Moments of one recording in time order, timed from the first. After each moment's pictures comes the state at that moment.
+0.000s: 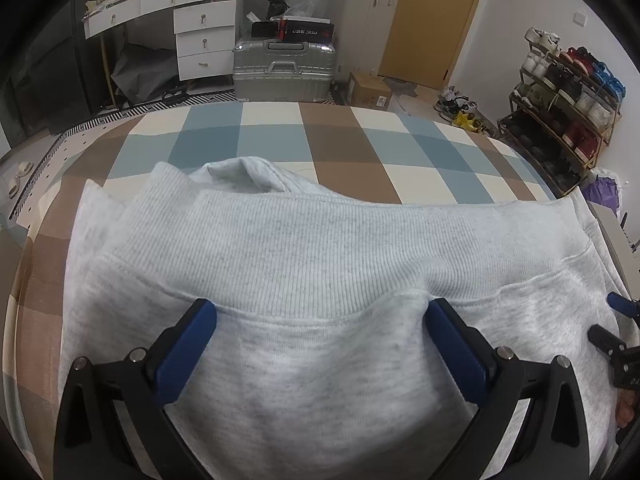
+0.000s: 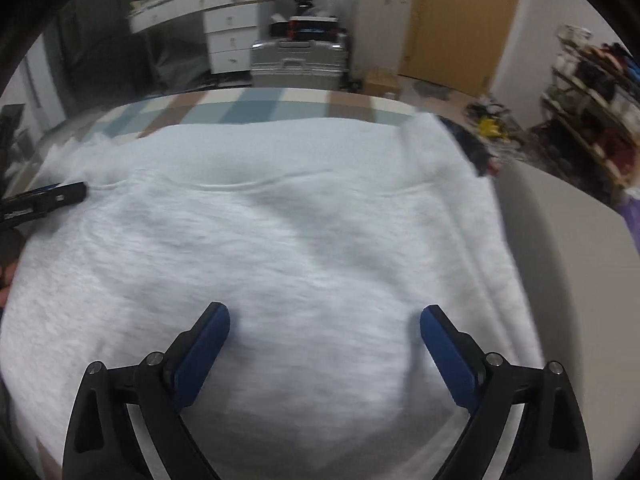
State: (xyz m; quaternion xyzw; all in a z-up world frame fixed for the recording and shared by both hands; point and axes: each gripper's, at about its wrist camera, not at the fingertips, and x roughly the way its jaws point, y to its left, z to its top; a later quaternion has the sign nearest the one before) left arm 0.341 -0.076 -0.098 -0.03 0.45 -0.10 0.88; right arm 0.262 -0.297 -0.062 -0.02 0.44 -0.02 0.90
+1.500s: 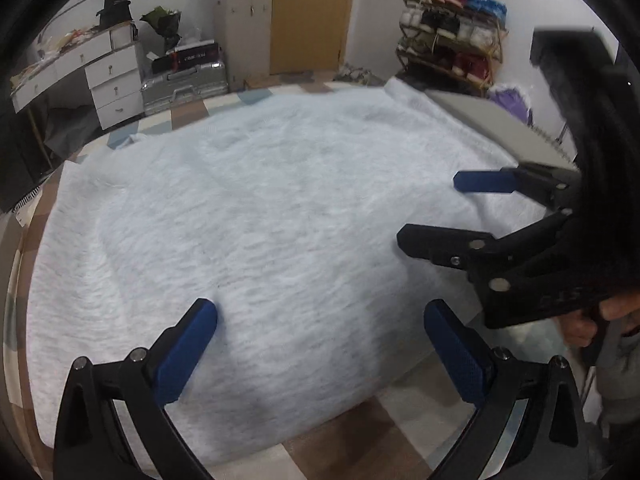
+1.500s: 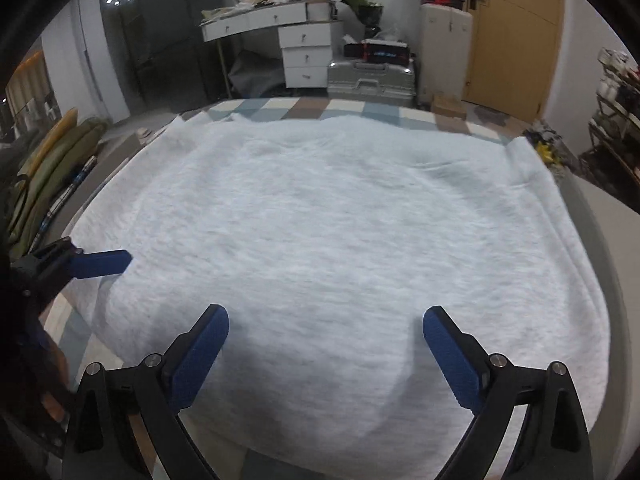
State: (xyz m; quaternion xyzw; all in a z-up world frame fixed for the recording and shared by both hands) left arm 0.161 -0.155 -0.086 0.09 0.43 -0.23 0.87; right arm 0.189 -0.177 -0.054 -0.02 0.41 0.12 0.90
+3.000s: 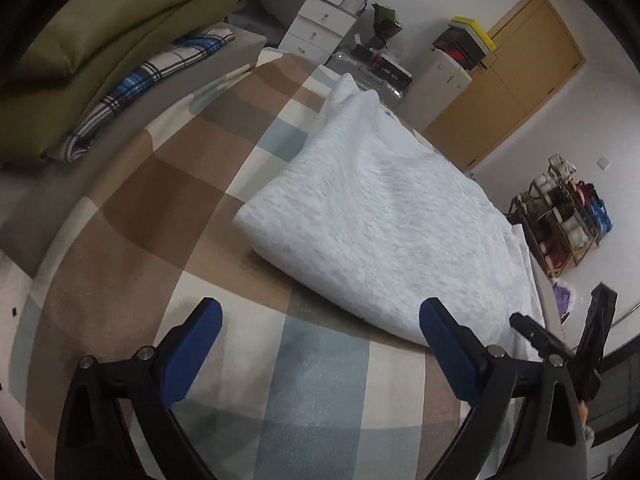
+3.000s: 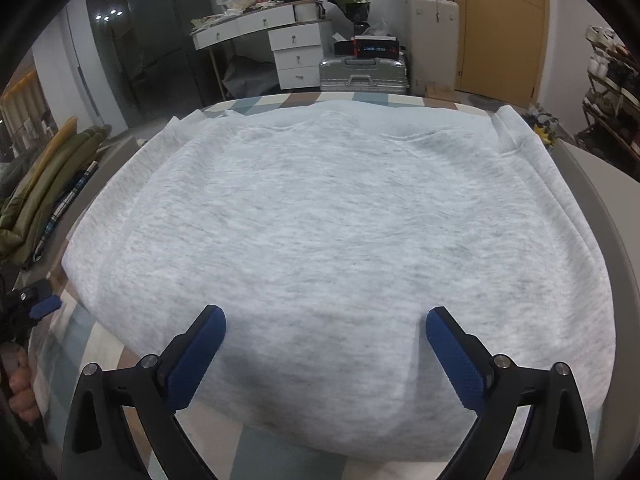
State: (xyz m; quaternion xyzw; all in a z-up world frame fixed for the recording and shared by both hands) left arm 0.107 0.031 -0.098 -0.28 0.41 -0.04 0.86; right arm 0.166 -0.203 -0.065 0.02 0.40 0.12 0.91
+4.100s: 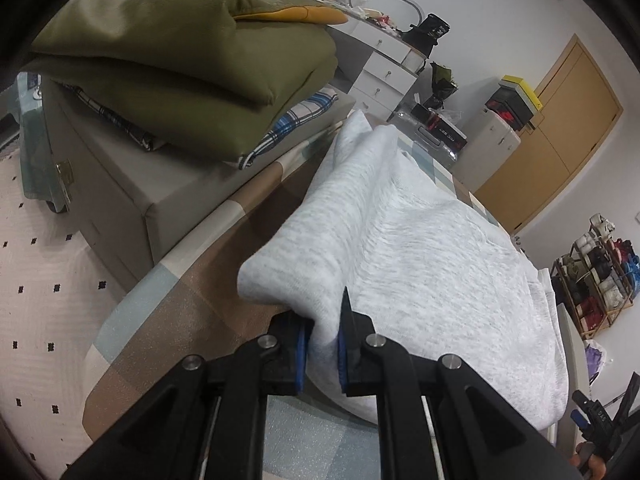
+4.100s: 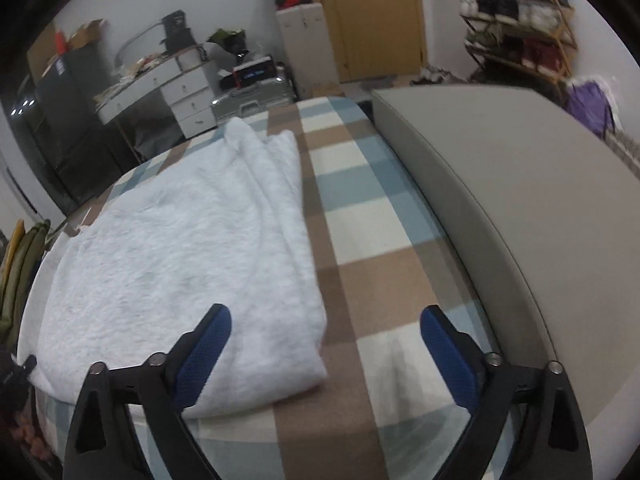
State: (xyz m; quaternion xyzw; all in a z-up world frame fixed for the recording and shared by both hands) left arm 0.049 0.063 -0.093 -0.28 0.34 0.09 0.89; right arm 0.090 -0.351 -0.072 0.17 0.40 -0.04 0.90
